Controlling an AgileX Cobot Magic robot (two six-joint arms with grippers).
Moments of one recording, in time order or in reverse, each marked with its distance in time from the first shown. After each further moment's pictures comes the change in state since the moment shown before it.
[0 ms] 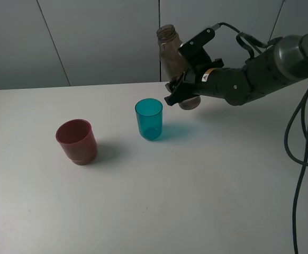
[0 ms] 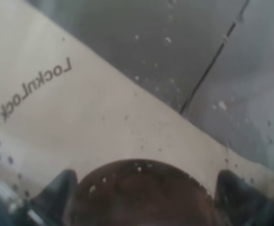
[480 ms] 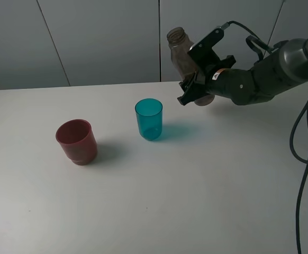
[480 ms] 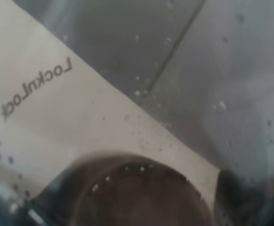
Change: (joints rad) left arm 0.000 0.000 0.000 0.000 0.000 0.000; right arm -0.065 0.009 0.014 0.082 -0.060 -0.171
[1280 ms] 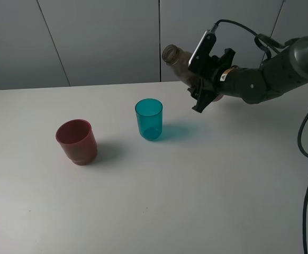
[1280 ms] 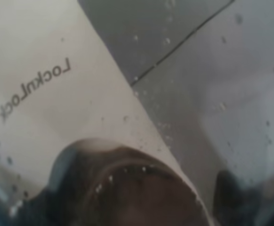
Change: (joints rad) left arm 0.000 0.000 0.000 0.000 0.000 0.000; right arm -0.057 0.000 0.000 -0.152 0.044 -0.282
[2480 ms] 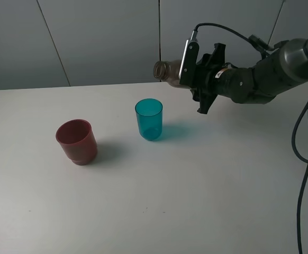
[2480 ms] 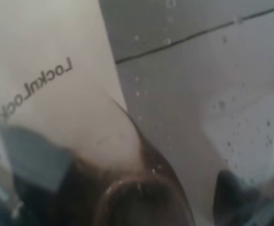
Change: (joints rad) left arm 0.000 0.000 0.000 0.000 0.000 0.004; right arm 0.064 0.000 0.000 0.304 -0.047 -0.576
